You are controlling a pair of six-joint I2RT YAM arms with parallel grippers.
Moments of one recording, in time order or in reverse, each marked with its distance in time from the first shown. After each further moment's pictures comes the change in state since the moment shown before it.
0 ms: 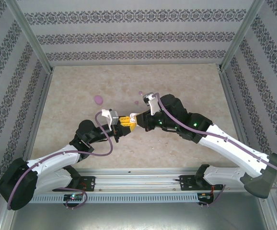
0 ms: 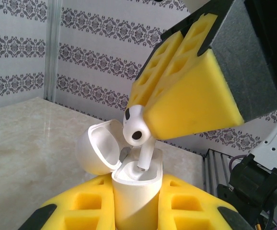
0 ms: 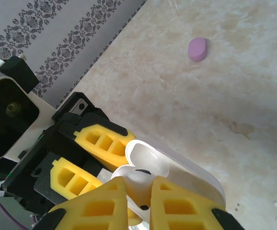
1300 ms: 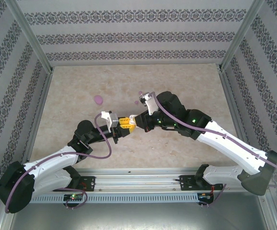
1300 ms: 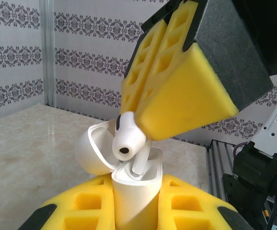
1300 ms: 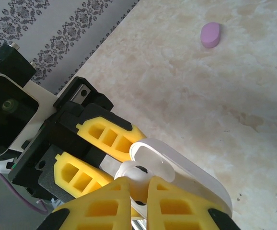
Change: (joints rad) left arm 0.000 -0.045 0.000 -0.055 0.026 0.090; right arm 0.001 0.050 0.085 -0.097 -0.066 -0.056
